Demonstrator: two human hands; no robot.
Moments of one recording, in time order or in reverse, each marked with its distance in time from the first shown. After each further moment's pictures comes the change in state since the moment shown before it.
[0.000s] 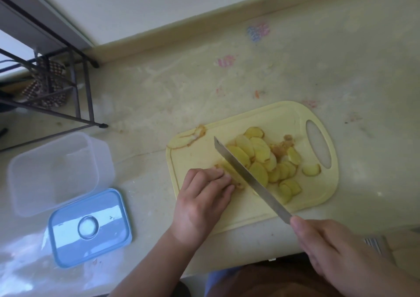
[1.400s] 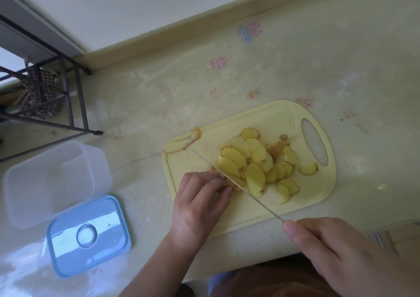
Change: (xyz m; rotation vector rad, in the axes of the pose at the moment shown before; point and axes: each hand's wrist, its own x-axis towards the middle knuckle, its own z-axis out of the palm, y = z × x) left_hand 0.000 0.001 0.001 0.041 0.023 -0.025; right_hand -0.005 -0.017 -0.009 -0.141 -0.015 0.028
